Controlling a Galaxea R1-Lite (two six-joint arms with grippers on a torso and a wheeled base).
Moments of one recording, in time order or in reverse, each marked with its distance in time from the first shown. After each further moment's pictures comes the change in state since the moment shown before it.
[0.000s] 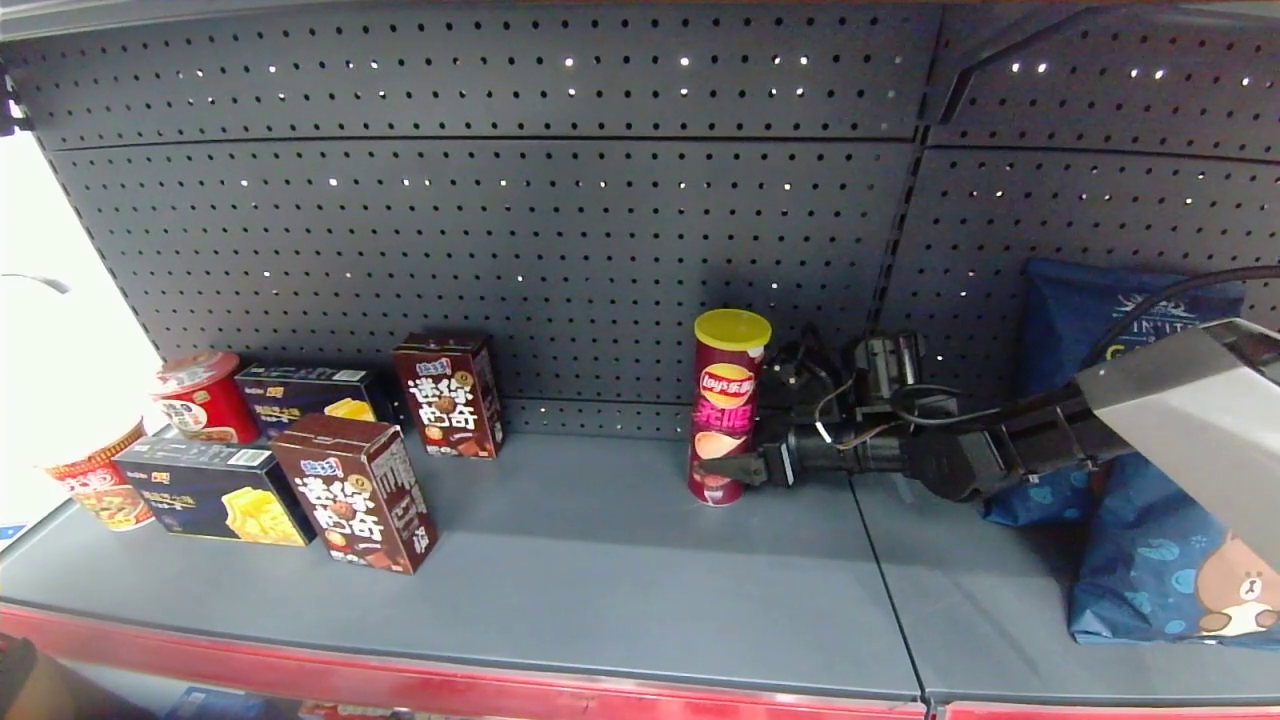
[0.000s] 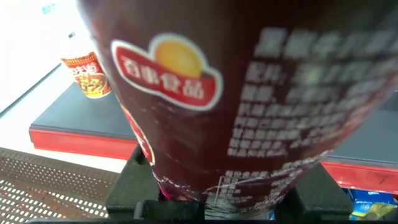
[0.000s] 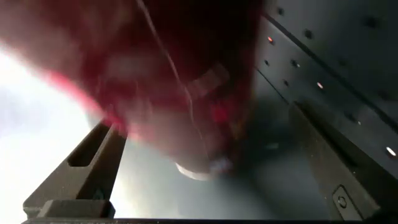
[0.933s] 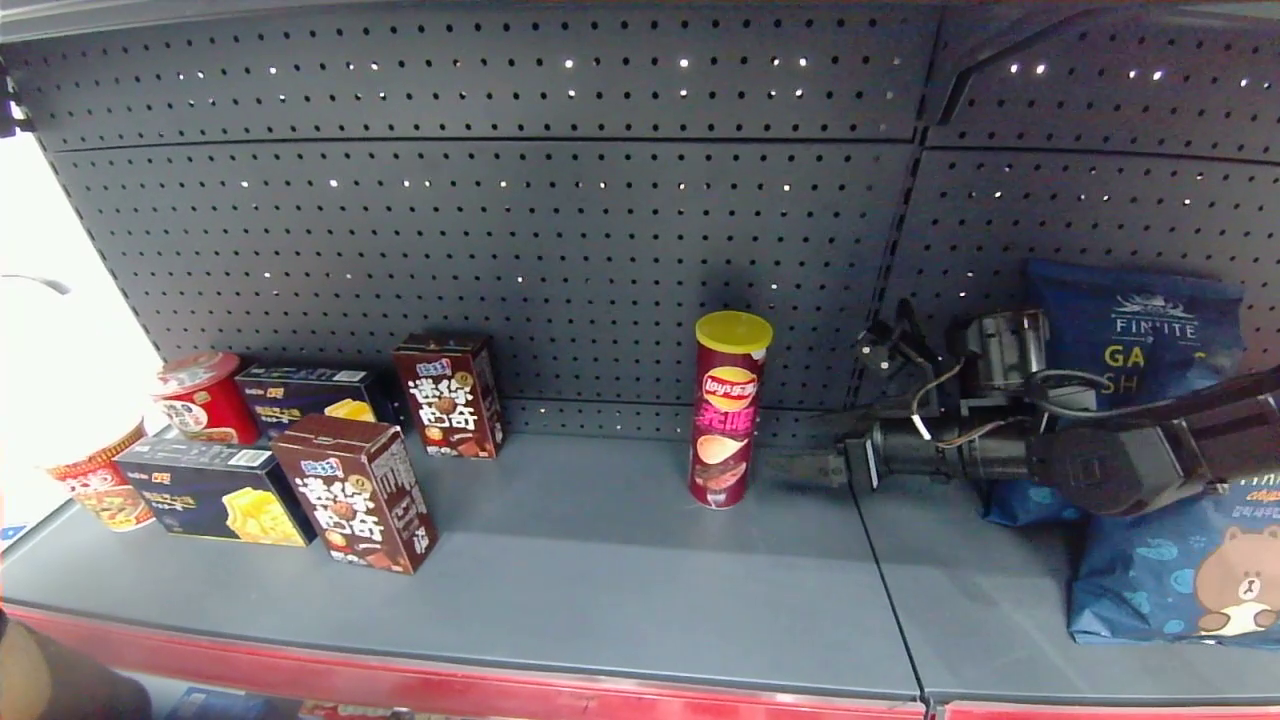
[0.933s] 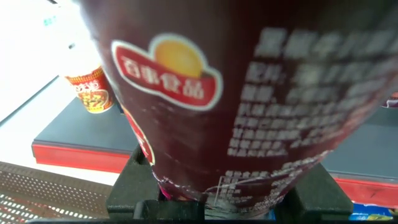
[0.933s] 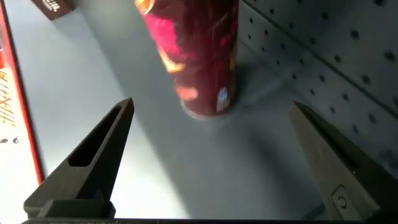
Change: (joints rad) left arm -0.006 0.020 -0.063 0.000 -0.004 0.002; right arm -0.071 -0.272 0.275 0.007 -0.003 -0.006
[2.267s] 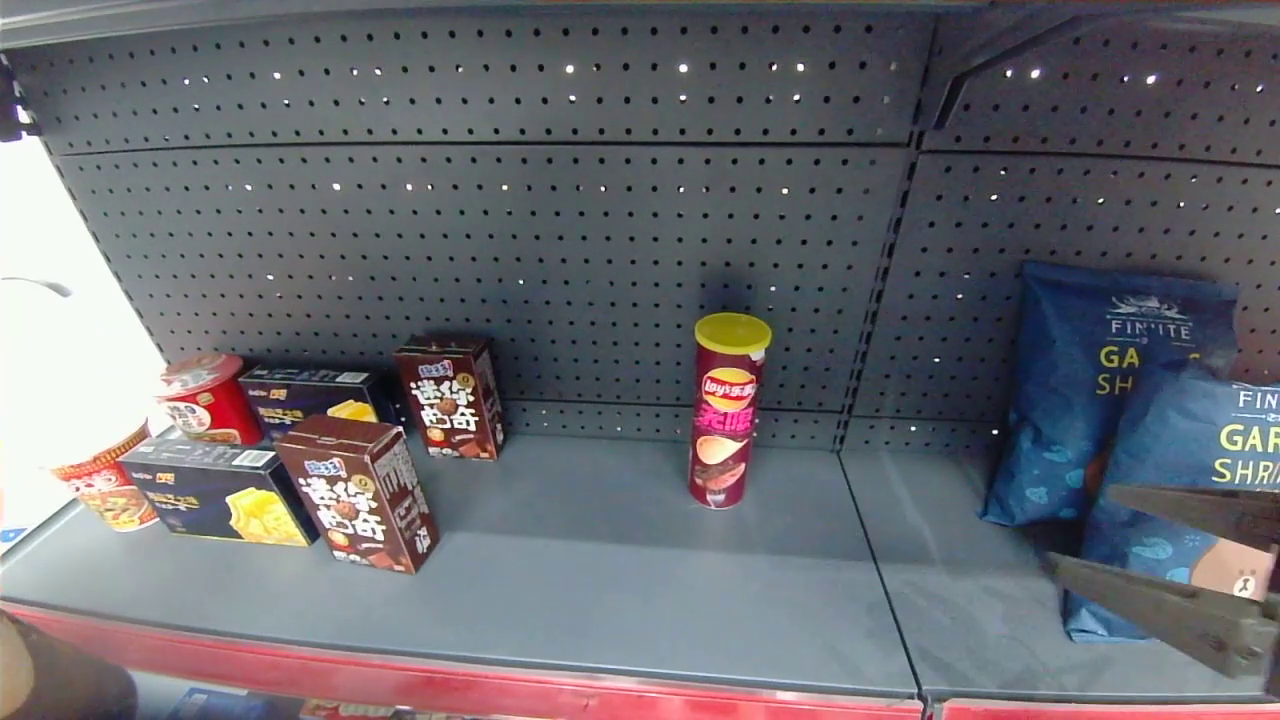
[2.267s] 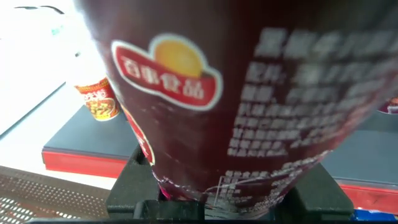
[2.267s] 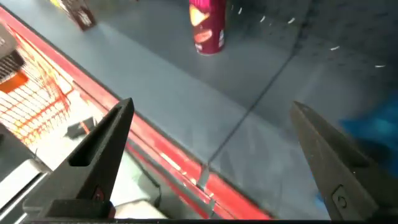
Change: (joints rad) left arm 0.000 0.000 -0.025 -0.001 0.004 0.024; right arm 0.124 -0.919 0.495 0.300 -0.425 0.182
